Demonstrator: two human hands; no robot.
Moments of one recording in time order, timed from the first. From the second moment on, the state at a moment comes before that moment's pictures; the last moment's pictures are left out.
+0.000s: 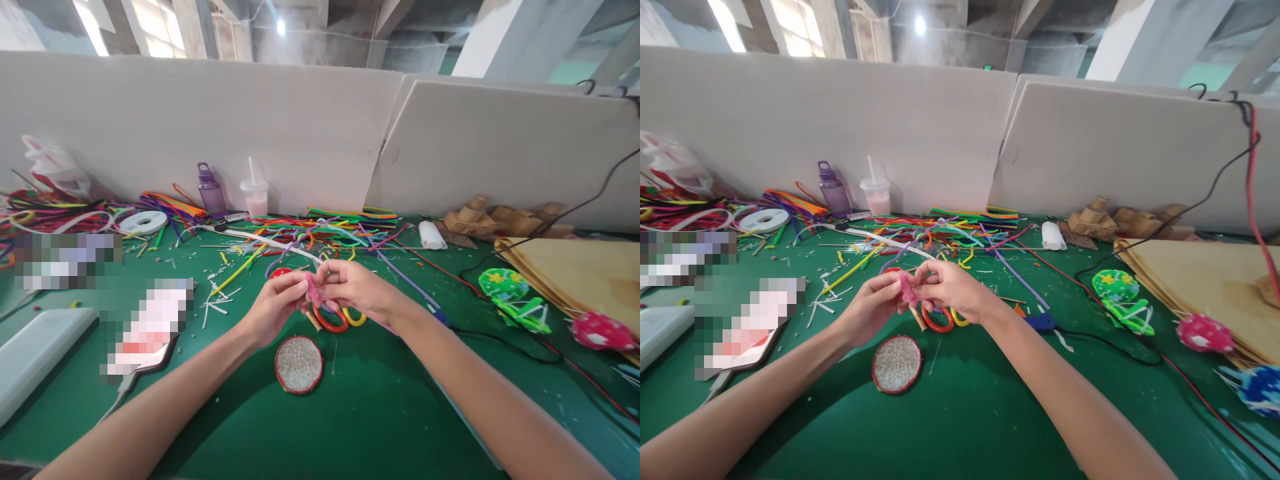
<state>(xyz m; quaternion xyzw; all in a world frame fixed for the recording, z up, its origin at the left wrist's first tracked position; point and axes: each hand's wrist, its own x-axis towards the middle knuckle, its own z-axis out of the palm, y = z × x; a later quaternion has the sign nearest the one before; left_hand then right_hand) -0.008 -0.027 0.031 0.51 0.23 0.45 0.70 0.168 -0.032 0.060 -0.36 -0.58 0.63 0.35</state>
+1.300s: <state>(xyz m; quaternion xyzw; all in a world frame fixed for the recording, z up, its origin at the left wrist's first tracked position) -0.010 -0.022 0.023 0.45 0.18 0.40 0.78 0.199 -0.024 0.085 -0.35 -0.55 0.48 0.59</state>
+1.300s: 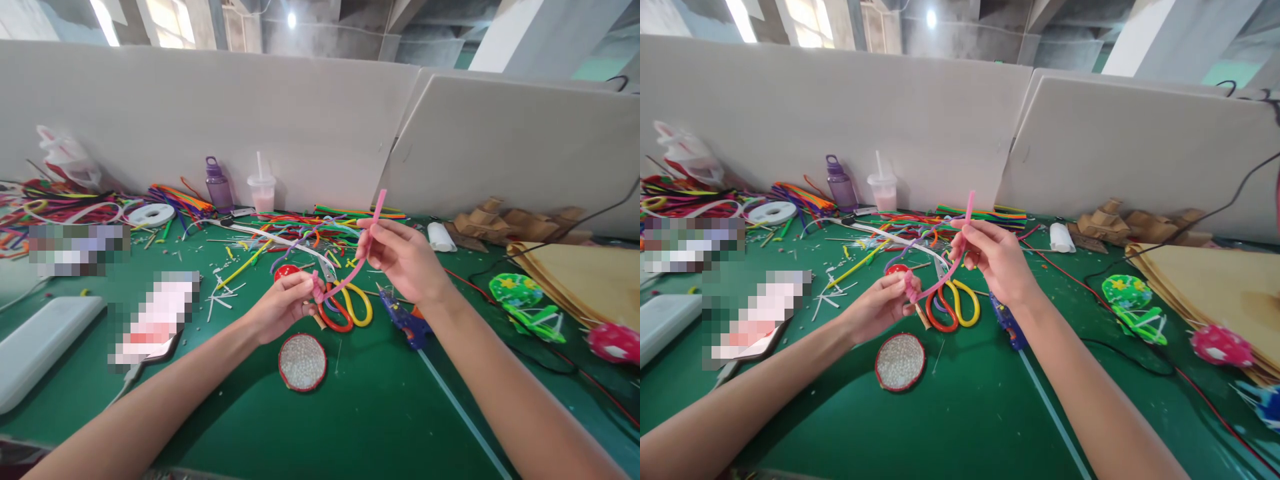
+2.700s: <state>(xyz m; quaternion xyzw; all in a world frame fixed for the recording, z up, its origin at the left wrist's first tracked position) -0.010 -0.025 0.021 0.47 0.16 0.37 0.79 0.178 -0.048 0.090 -0.43 -0.76 0.30 0.40</state>
